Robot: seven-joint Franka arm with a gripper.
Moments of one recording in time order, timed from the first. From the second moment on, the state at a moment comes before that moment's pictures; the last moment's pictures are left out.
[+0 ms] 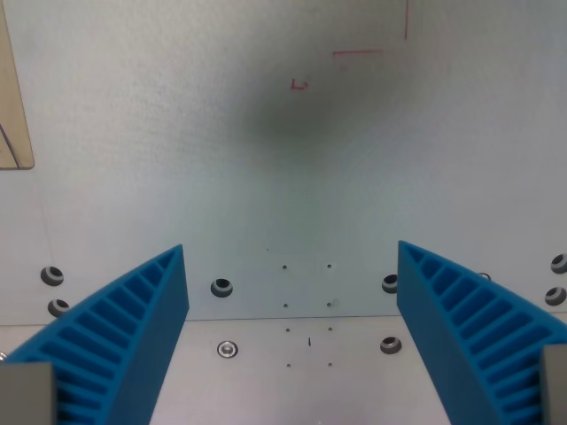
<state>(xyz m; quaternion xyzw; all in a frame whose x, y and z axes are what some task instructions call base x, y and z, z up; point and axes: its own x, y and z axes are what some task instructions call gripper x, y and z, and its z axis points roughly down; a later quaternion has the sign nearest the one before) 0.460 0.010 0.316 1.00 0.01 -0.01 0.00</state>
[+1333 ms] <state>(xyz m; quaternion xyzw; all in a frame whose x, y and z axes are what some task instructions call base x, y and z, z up) 0.457 0.101 0.317 1.00 0.02 0.00 0.00</state>
